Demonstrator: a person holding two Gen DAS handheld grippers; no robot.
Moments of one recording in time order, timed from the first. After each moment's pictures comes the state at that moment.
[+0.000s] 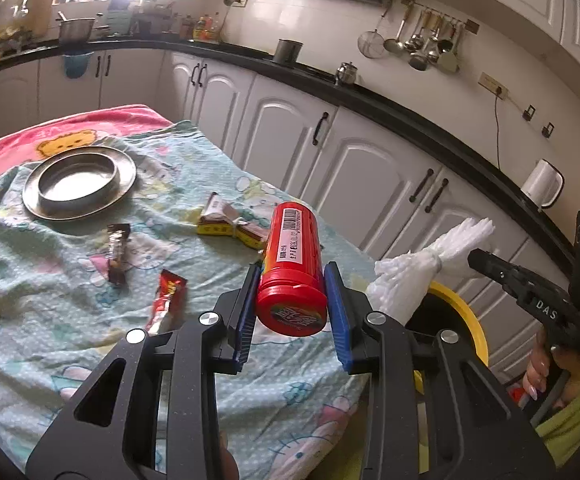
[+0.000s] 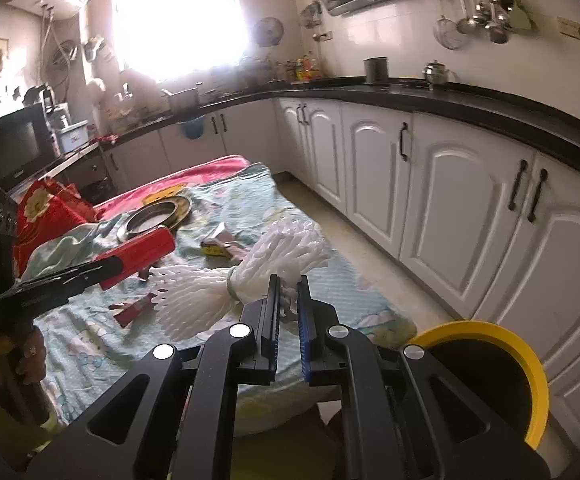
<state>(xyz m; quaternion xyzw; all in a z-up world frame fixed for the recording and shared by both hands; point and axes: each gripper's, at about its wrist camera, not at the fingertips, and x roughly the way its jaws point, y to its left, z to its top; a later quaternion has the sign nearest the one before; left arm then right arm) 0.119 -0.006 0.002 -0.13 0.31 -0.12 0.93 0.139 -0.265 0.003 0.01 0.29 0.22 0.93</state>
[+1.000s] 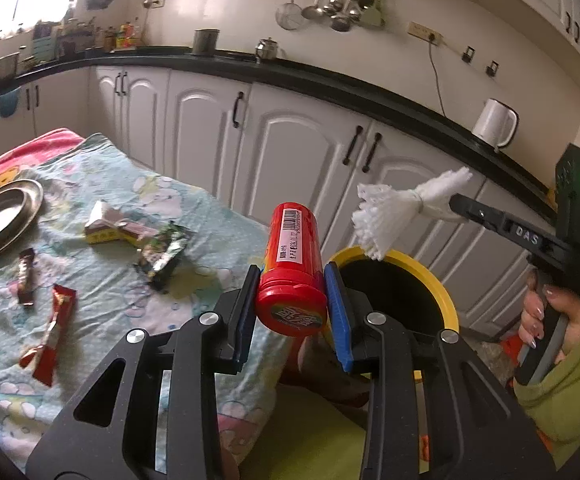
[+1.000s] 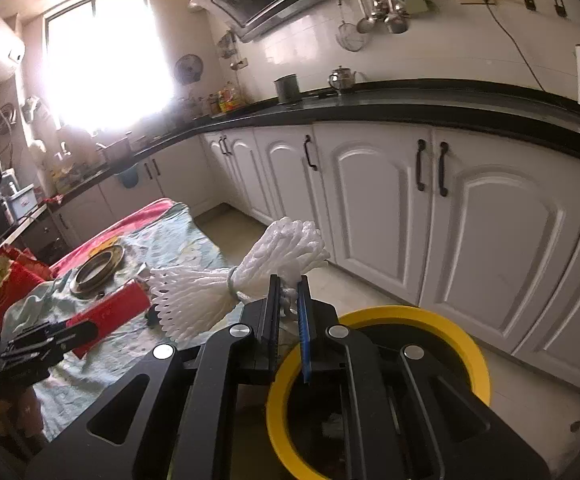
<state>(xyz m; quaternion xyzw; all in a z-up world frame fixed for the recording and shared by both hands) 0.120 -0.118 -0.004 -0.05 0.32 -0.22 0.92 0.126 -0.383 0.003 0.09 0.27 0.11 0.95</state>
